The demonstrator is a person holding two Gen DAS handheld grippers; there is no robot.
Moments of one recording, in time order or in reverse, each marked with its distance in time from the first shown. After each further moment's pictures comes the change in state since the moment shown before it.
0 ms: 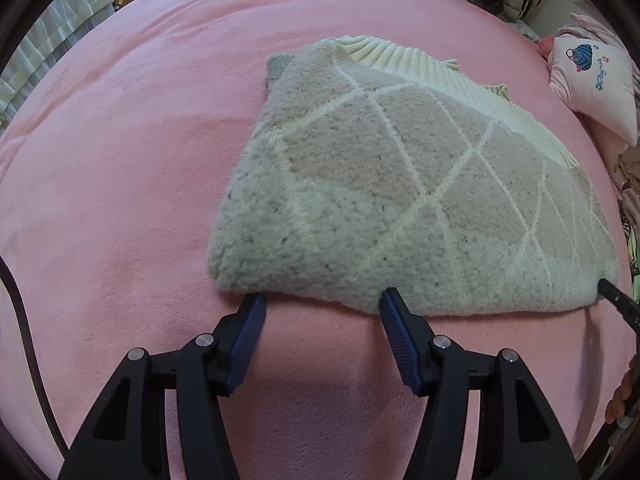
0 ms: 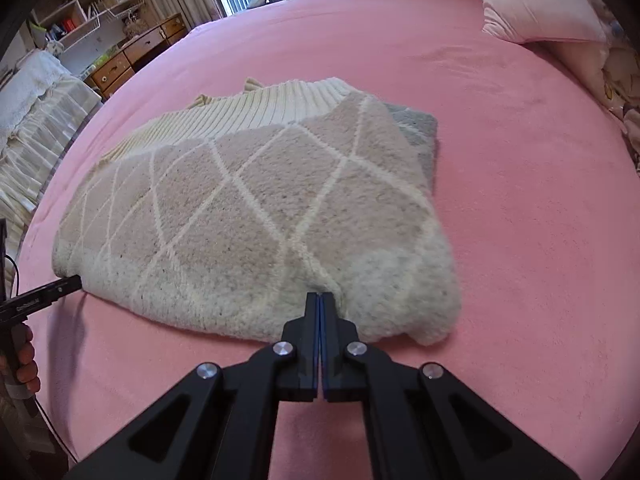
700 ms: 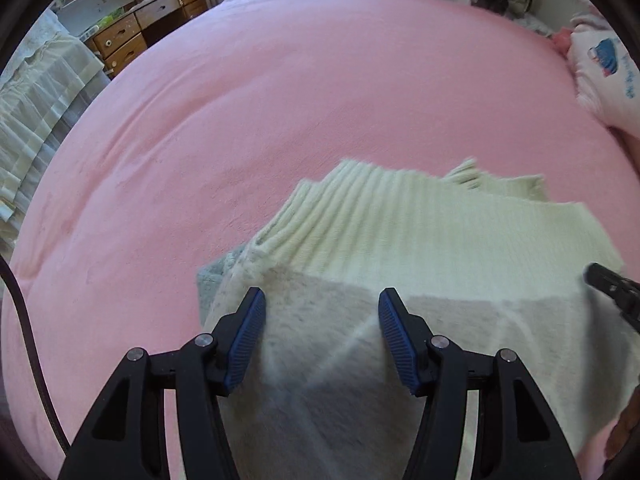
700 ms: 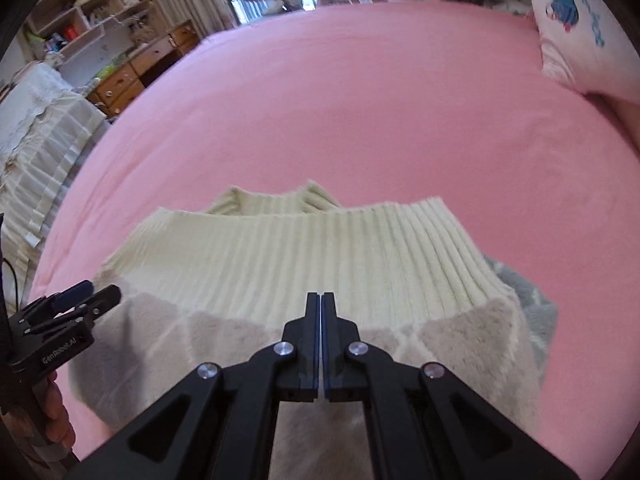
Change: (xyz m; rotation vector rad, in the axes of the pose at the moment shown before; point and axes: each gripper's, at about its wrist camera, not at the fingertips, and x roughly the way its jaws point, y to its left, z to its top) left arm 0.043 -0.063 0.157 0.083 -0.075 0.196; right arm 0.084 0.059 0.154 0.011 0.039 0.061
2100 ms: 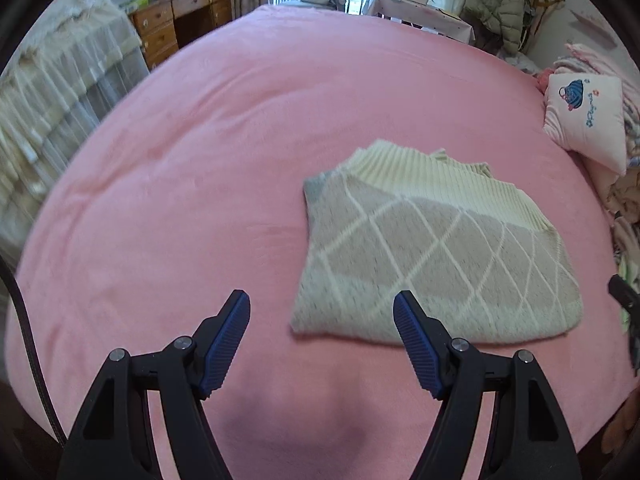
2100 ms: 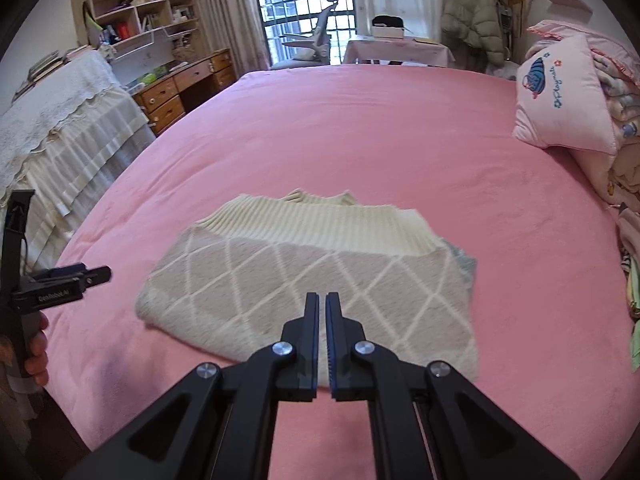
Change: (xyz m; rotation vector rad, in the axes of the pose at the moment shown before) left arm -0.144 0.093 -0.119 -0.124 -0.060 -0.151; right arm -0.184 0.050 -0.121 -0.150 -0.218 0.025
